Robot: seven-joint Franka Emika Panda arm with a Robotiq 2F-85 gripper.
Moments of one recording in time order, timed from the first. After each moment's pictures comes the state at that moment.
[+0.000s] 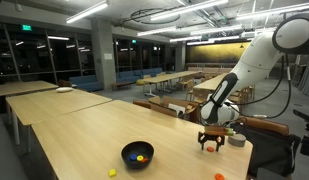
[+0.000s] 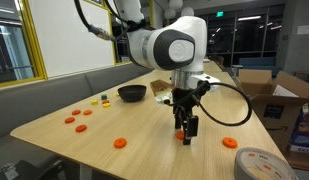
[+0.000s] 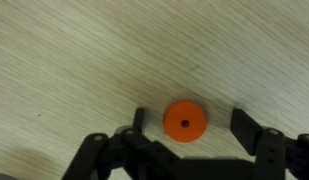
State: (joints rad) arm -0.12 0.28 -0.20 -2.46 0.24 2.70 0.42
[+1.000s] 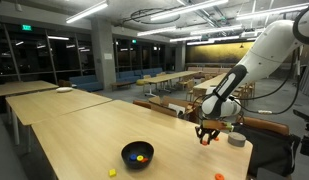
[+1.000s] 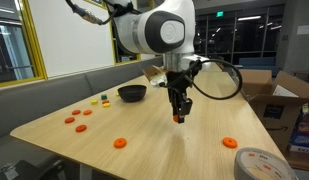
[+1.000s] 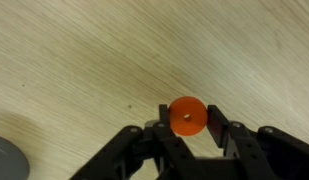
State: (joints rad) arm -0.07 0.15 -0.20 -2.50 0.17 2.74 0.44
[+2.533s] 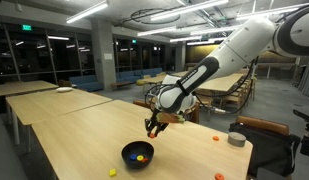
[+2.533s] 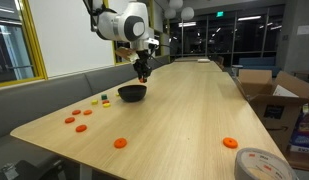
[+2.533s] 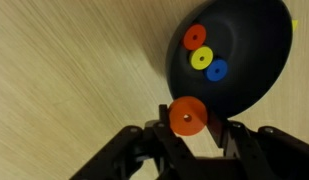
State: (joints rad) arm 0.09 0.34 0.08 -2.05 0.20 2.70 0.38
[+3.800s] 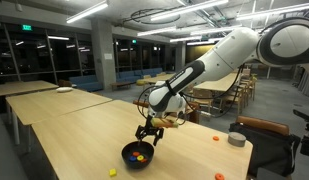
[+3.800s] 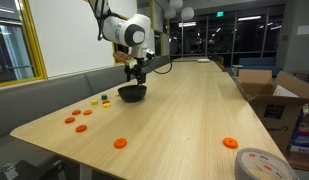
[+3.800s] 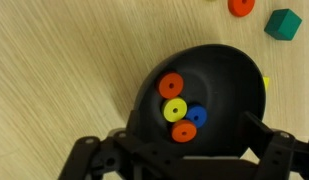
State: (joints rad) arm 0.06 0.46 0.14 -1.90 0.34 2.48 0.21
